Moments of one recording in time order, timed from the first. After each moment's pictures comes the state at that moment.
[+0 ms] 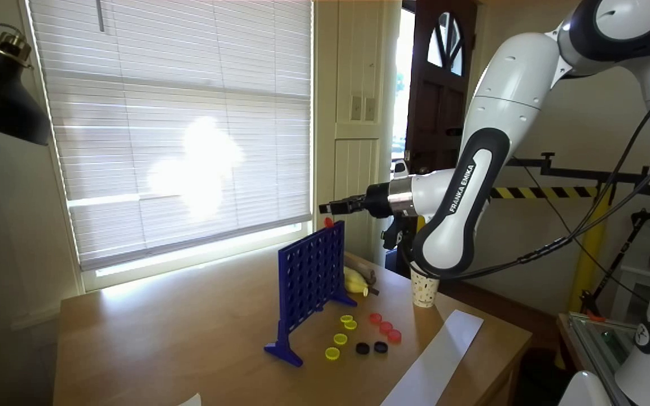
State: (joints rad) arm 0.00 0.39 0.01 -2.48 0.05 4.22 0.03
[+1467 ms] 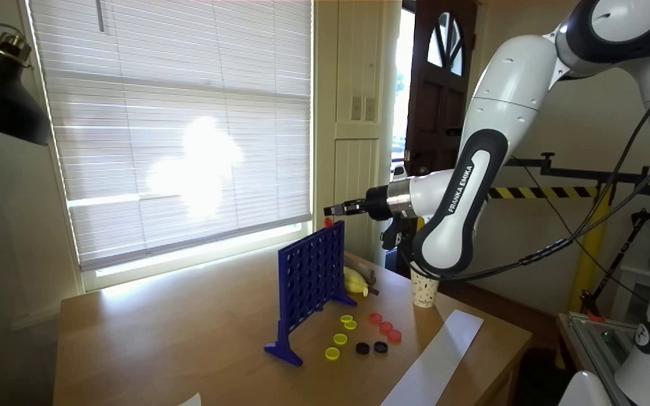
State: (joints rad) arm -0.02 0.40 0.01 -2.48 0.05 4.18 0.12
